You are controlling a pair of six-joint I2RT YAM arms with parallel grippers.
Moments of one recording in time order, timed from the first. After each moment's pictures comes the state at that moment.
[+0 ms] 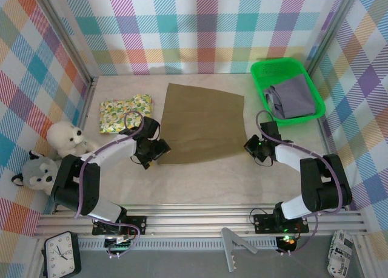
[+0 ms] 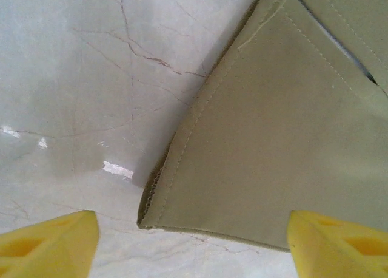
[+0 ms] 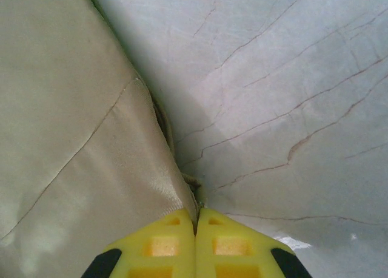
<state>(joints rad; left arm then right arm) -0.39 1.49 0.88 -0.67 0.13 -1.03 0.18 1.46 0.63 -0.17 -0.25 0.90</state>
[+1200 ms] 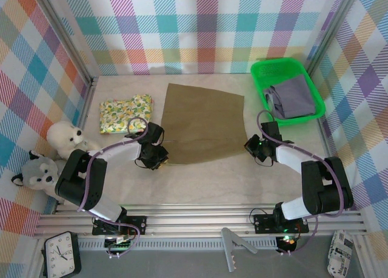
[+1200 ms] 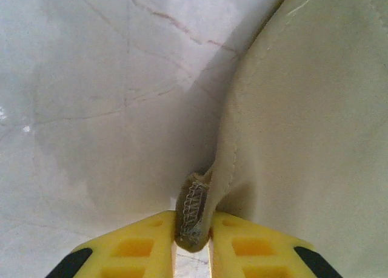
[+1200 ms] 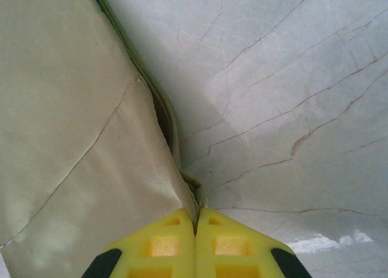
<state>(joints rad) -0.43 1.54 0.81 -0.56 0.15 -1.13 0.18 1.44 0.62 -0.18 -0.25 0.91</state>
